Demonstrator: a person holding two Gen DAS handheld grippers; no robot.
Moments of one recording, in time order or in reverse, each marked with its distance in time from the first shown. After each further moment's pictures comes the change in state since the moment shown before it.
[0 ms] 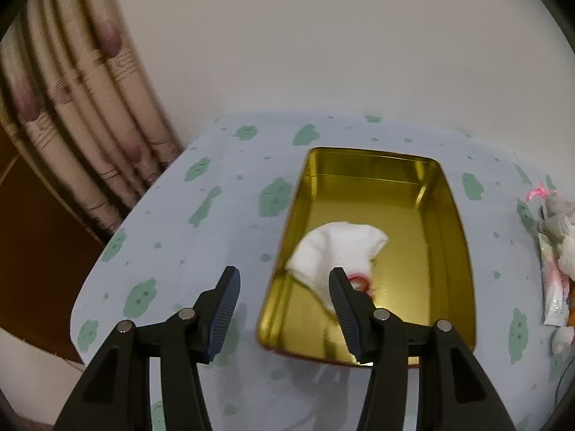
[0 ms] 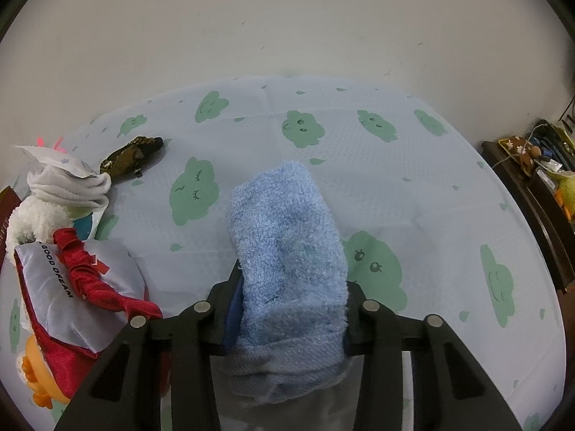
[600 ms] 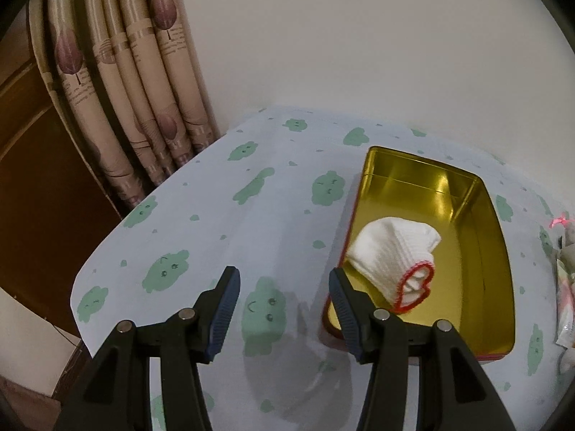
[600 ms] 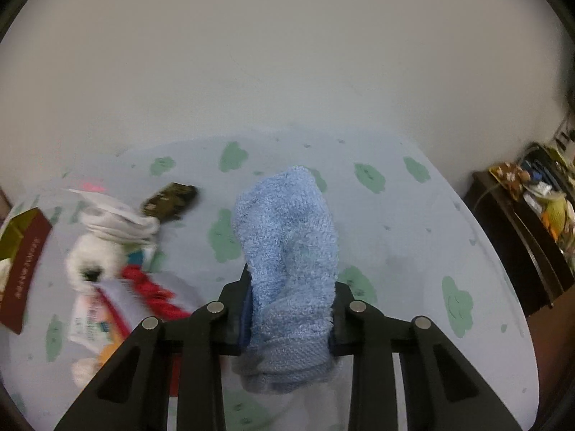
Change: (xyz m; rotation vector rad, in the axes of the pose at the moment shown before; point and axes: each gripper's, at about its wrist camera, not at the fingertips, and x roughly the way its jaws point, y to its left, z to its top) left arm 0.008 0.048 -0.027 -0.147 -0.031 0.049; right arm -0.079 0.028 0.025 -0.055 -0.103 0.035
